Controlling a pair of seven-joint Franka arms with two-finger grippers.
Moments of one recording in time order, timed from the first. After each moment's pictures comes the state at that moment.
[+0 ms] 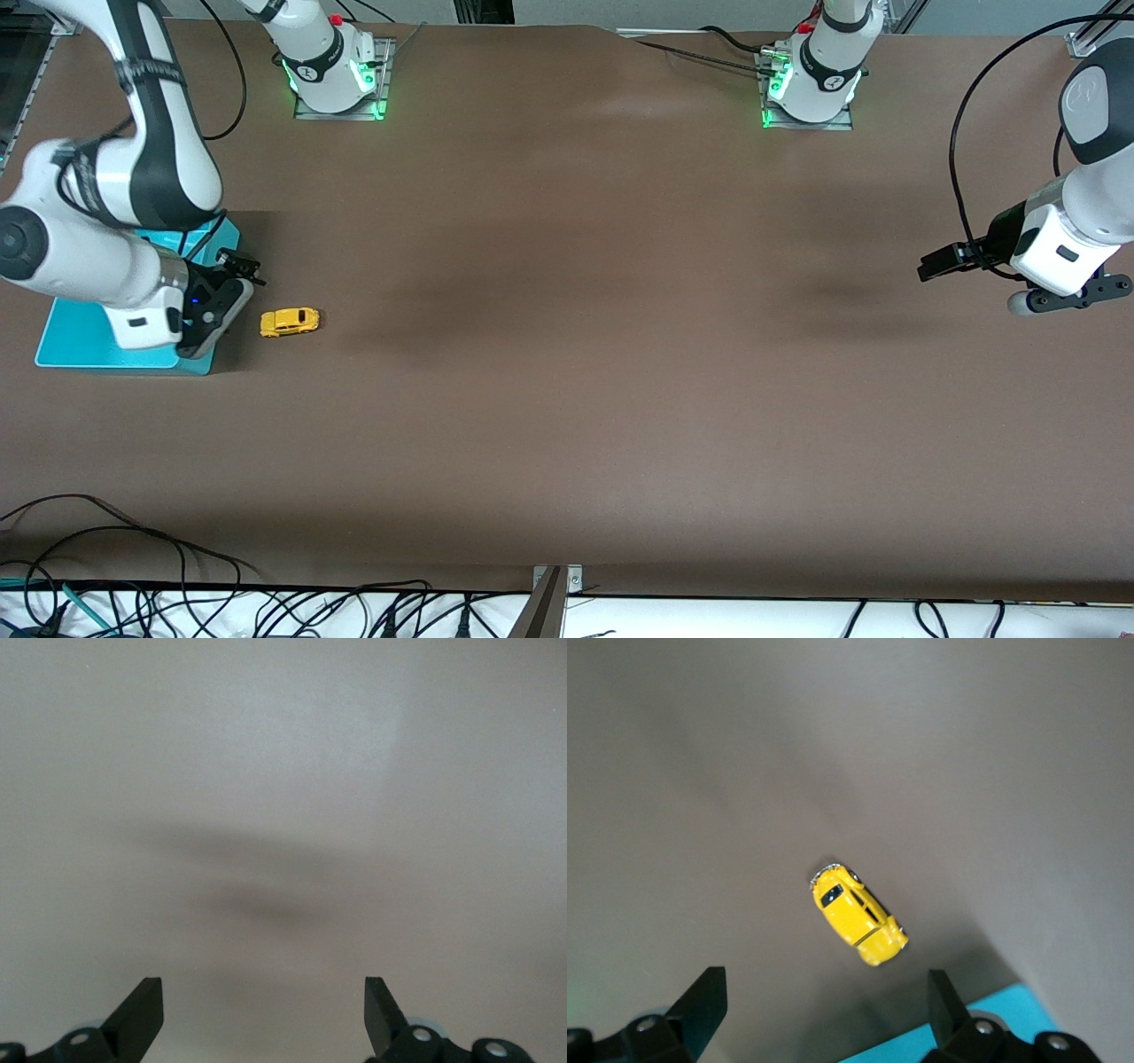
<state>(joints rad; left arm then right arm) 0.08 0.07 -0.03 -1.84 -0.04 1.78 -0.16 0.04 0.31 -0.03 -1.85 0.04 2.00 -1.09</state>
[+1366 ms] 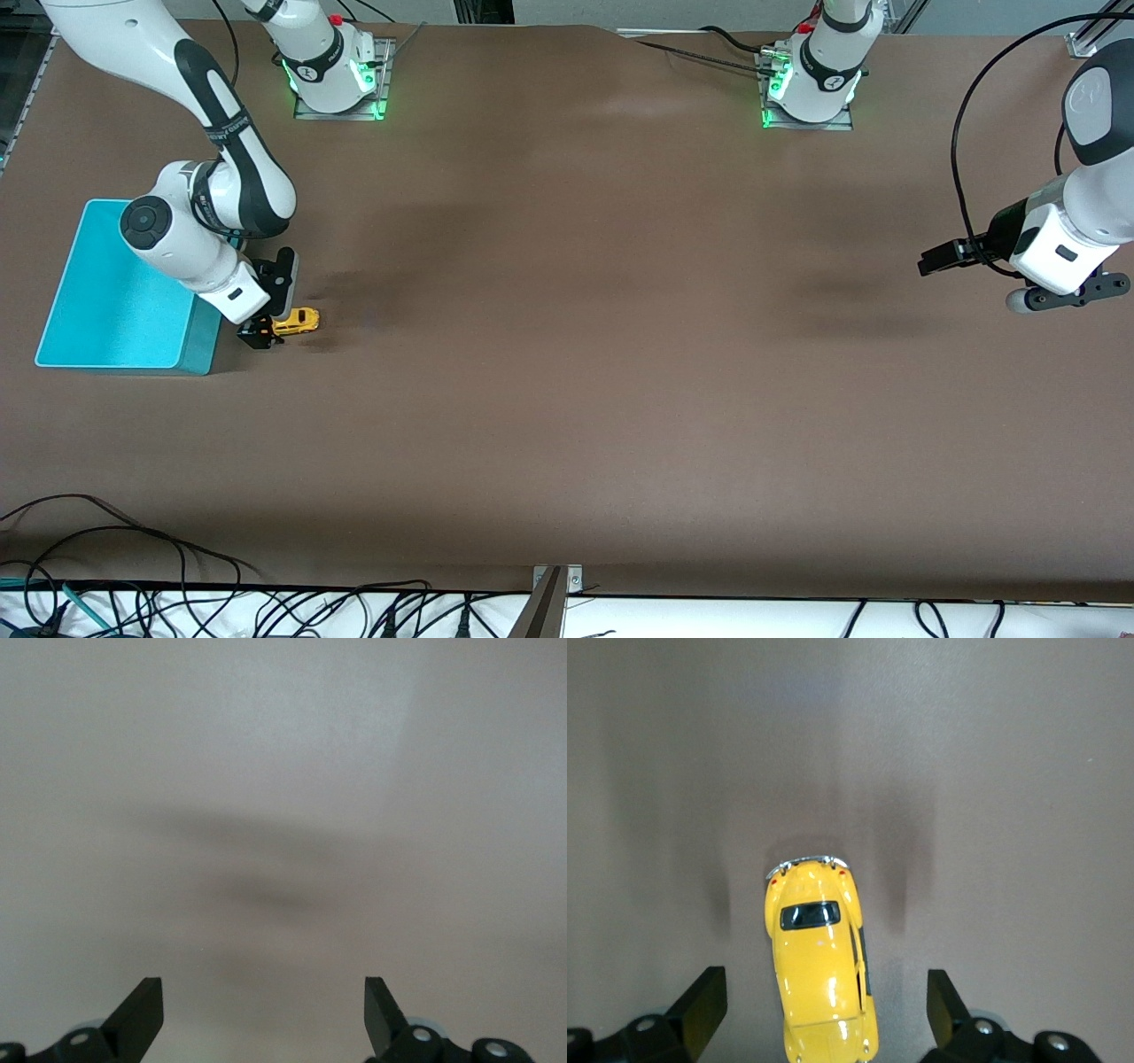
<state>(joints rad) 0.08 0.07 -0.03 -1.83 -0.03 1.73 -0.15 -0.01 0.37 0.00 -2.27 0.04 2.71 -1.66</state>
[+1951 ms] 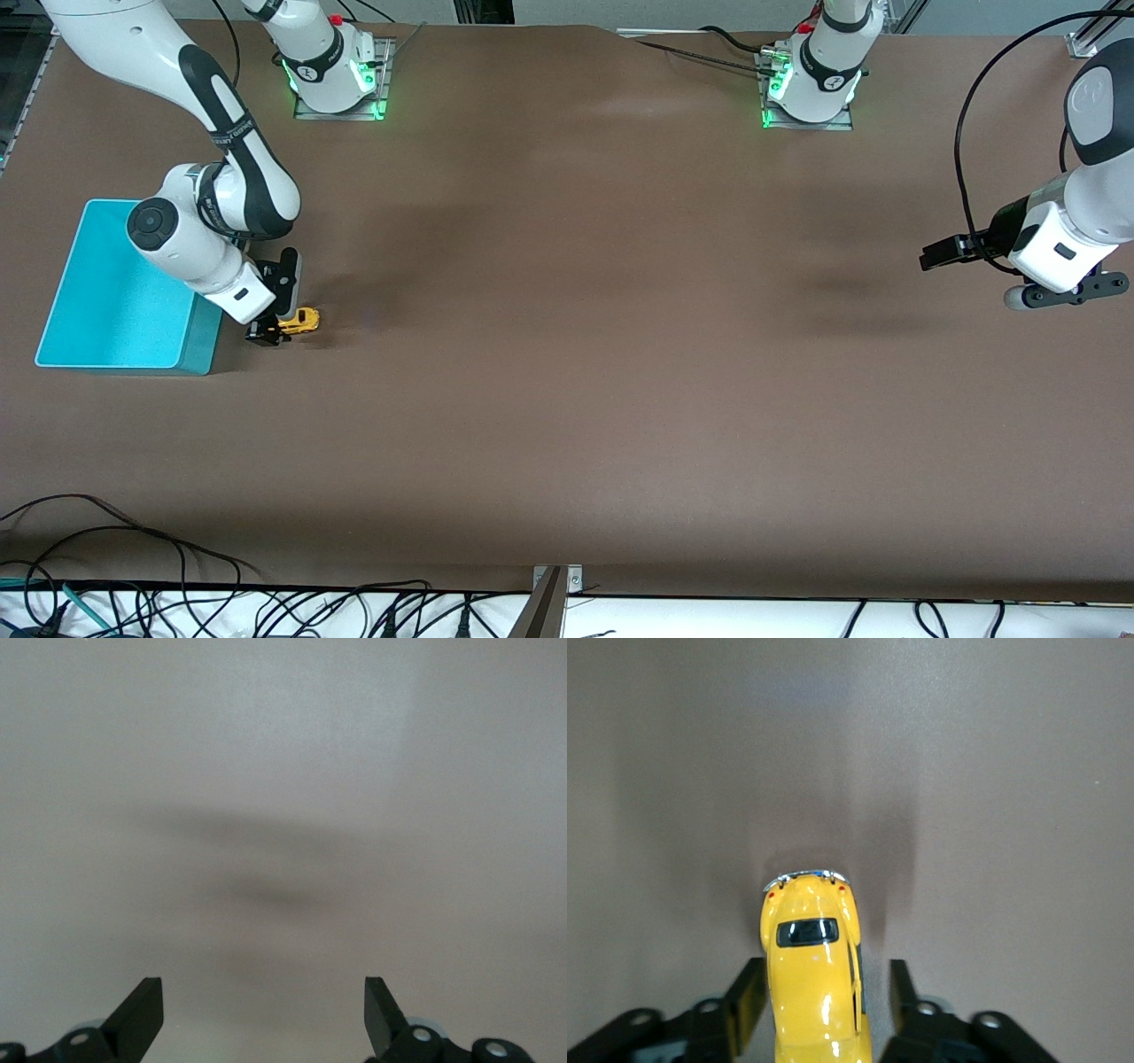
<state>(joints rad) 0.09 0.07 -0.03 -1.83 -0.03 1.72 -0.12 -0.01 0.38 0.01 -2.27 0.04 2.72 -1.68</state>
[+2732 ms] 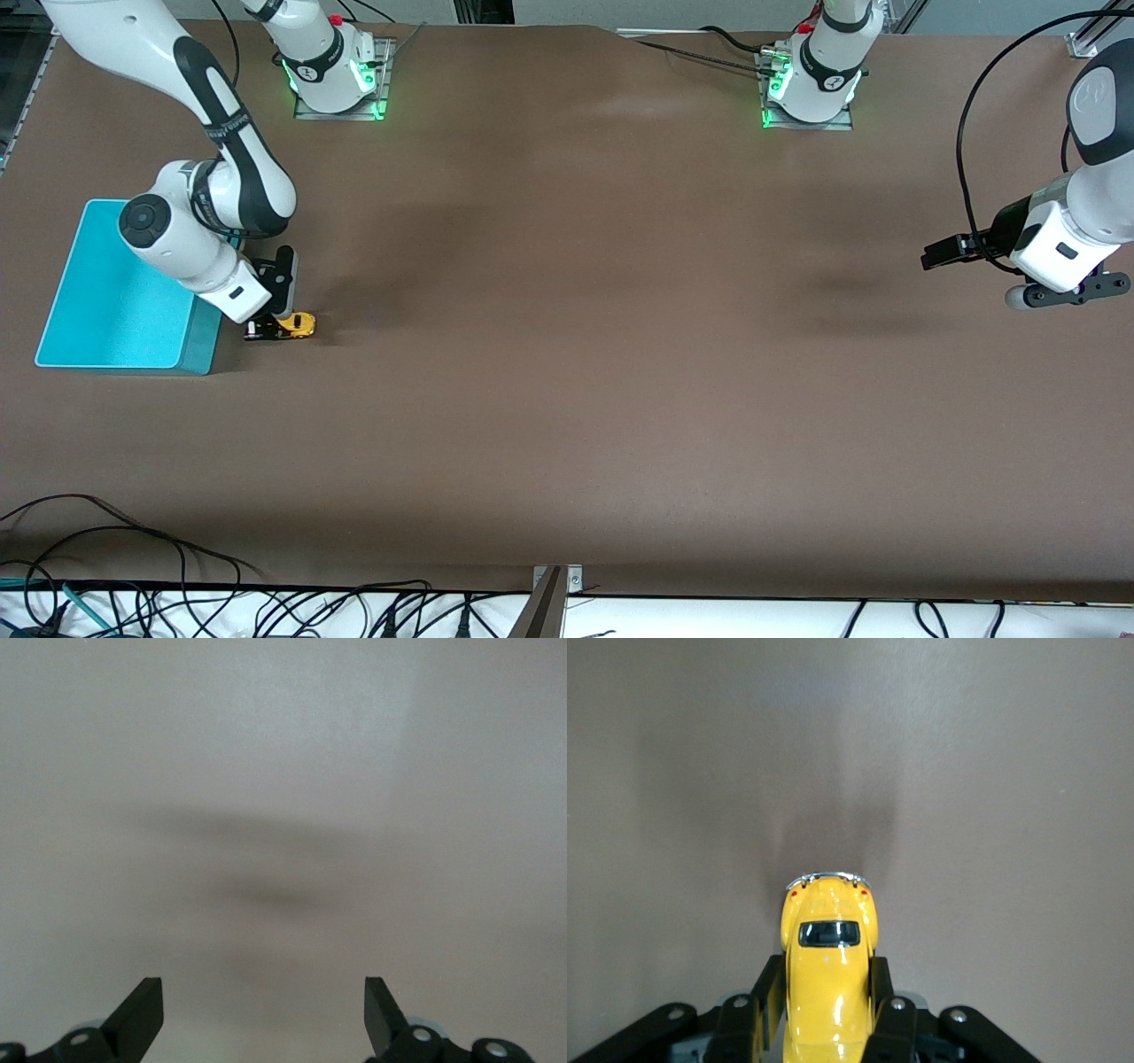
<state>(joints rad) 0.09 0.07 -0.03 -1.83 -0.03 1.72 -0.11 -0.02 0.31 0.02 -2.26 0.04 2.64 -1.69</state>
